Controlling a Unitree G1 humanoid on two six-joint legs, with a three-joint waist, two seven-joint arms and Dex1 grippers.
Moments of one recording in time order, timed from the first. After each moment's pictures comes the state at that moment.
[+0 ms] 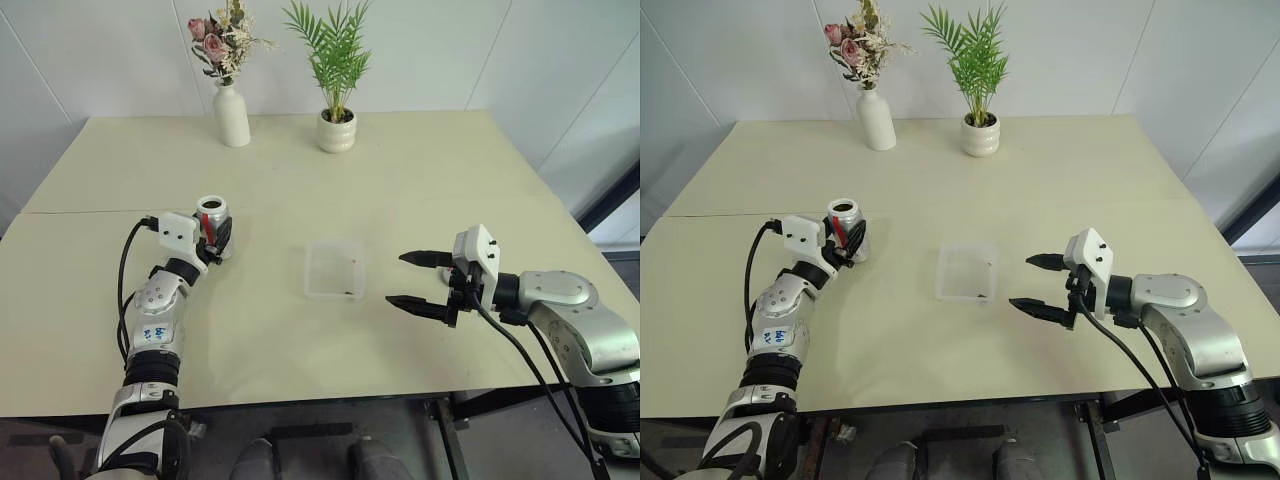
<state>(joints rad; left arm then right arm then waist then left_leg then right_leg) -0.61 0.36 0.26 0.61 -0.14 -0.26 -0.35 -0.40 -0.74 -0.03 -0.19 0.49 0.46 1.03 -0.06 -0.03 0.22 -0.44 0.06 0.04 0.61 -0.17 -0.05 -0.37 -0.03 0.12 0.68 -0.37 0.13</state>
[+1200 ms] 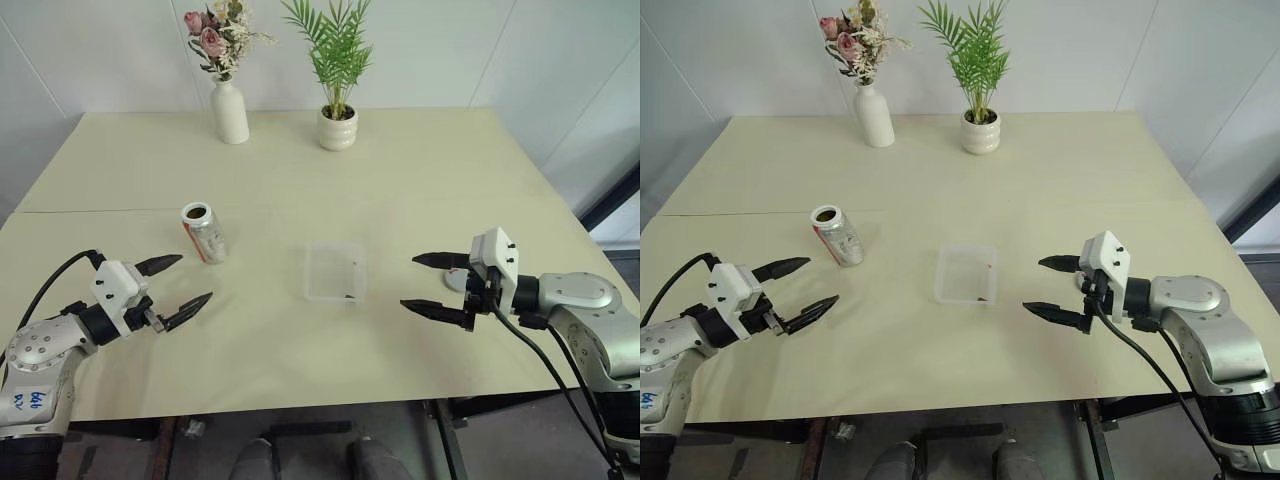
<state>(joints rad) -0.08 0.77 0.32 -0.02 -0.43 -0.04 -0.90 -0.36 -0.79 -0.08 -0.19 0.49 0.41 1.09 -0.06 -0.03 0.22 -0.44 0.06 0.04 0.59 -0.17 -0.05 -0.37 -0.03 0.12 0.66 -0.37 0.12</state>
